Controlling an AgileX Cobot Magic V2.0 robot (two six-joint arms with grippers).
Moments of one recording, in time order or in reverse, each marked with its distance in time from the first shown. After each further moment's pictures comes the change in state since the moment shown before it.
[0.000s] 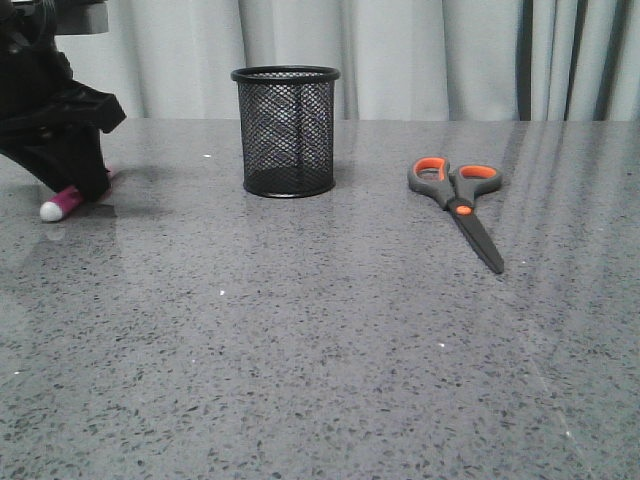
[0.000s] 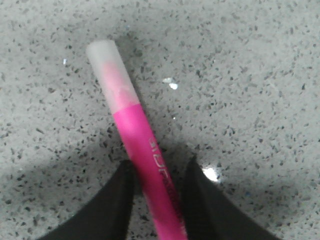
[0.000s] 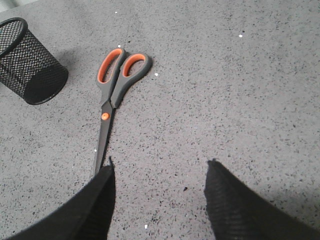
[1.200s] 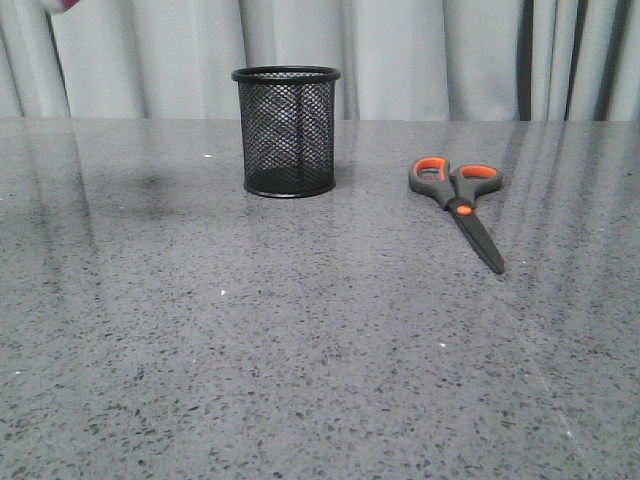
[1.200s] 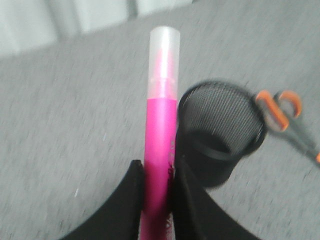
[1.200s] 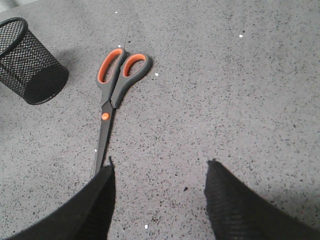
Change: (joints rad) left arm -0.011 -0.319 -0.002 -0.494 -0.127 0.443; right arm 0.000 0.000 0.000 0.000 0.000 -0.002
